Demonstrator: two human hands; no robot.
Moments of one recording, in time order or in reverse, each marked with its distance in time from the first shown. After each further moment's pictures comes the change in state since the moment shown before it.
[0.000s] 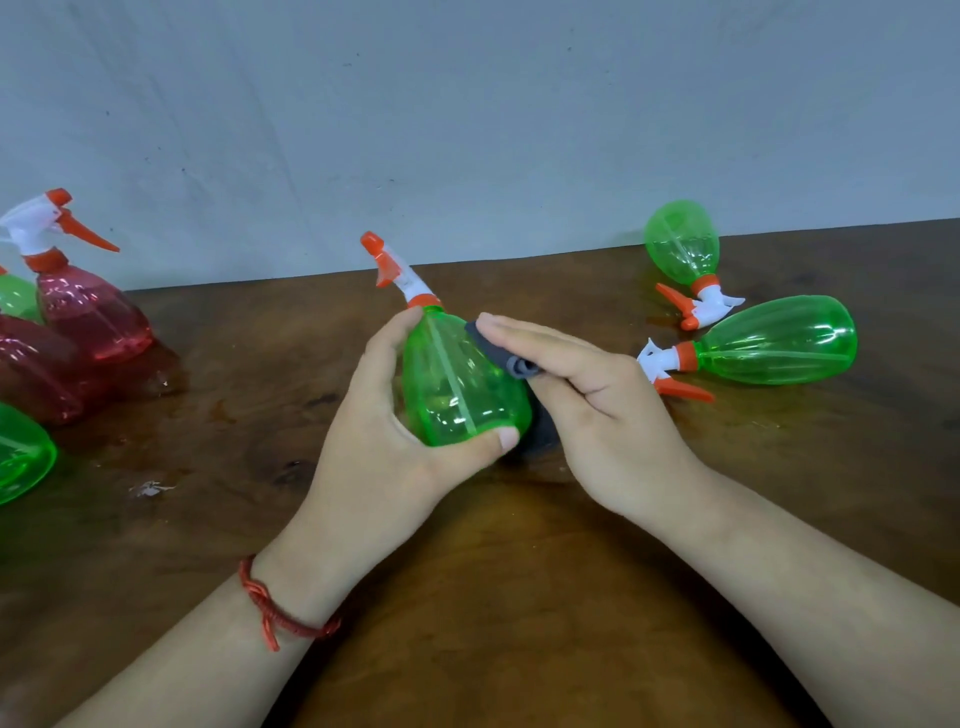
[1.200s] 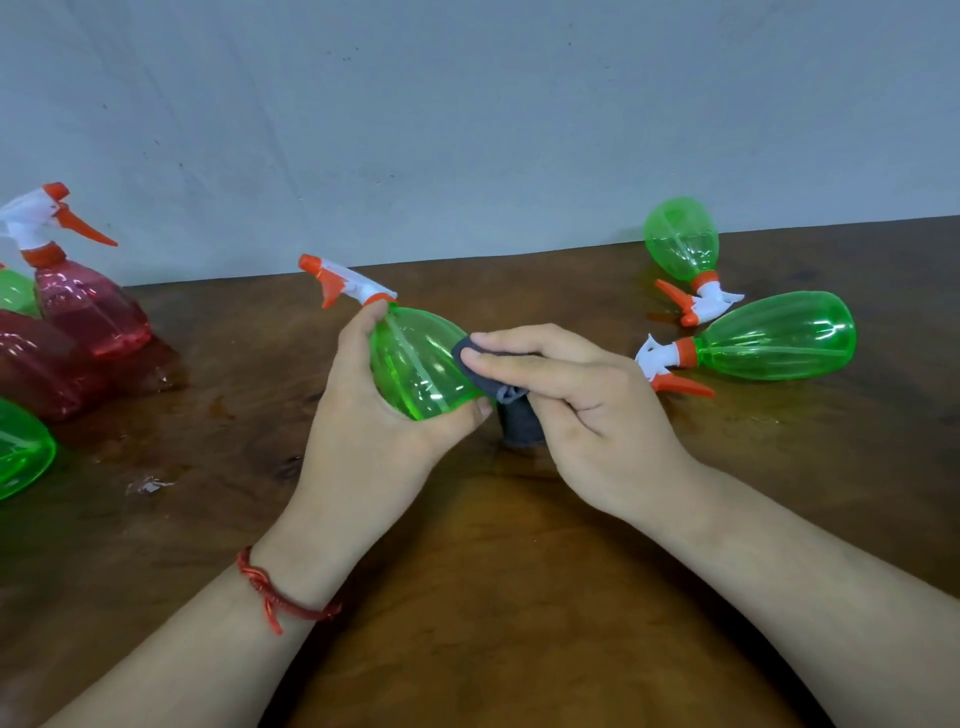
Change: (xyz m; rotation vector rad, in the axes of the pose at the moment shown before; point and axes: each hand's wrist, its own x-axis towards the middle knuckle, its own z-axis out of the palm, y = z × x) left_hand 0.007 -0.004 0.000 0.076 0.132 -0.018; right_hand -0.004 0.004 0.002 -0.244 -0.015 -0.204
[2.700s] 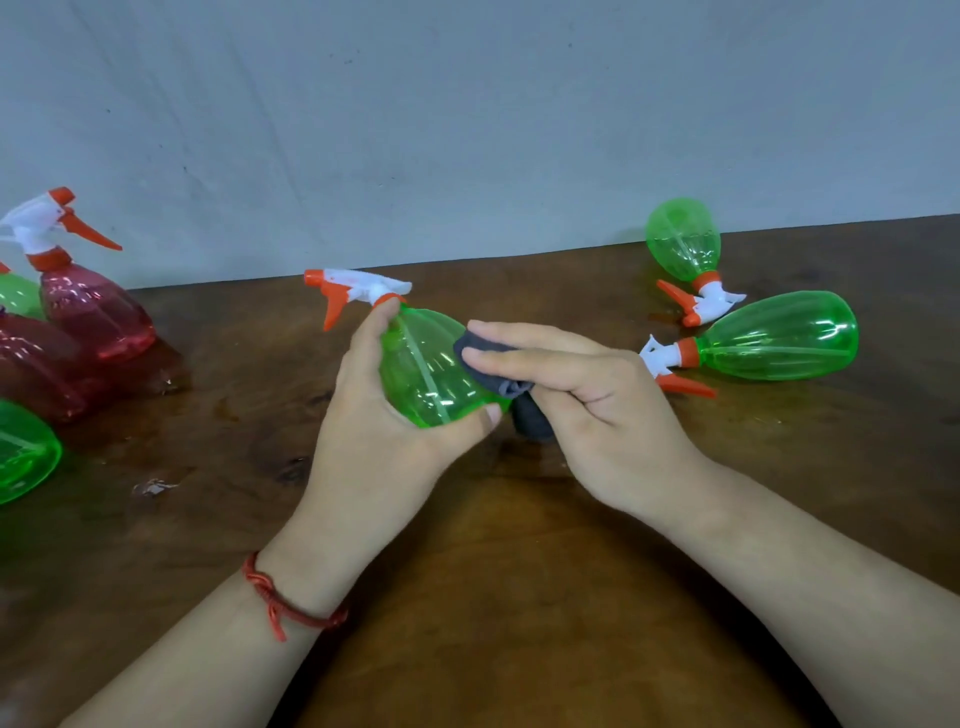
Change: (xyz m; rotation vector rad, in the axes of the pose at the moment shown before) left_hand -0.001 -0.004 0.001 -0.016 -0.027 -0.002; right_hand 0.002 -0.002 -0.004 0.146 -0.020 0.070
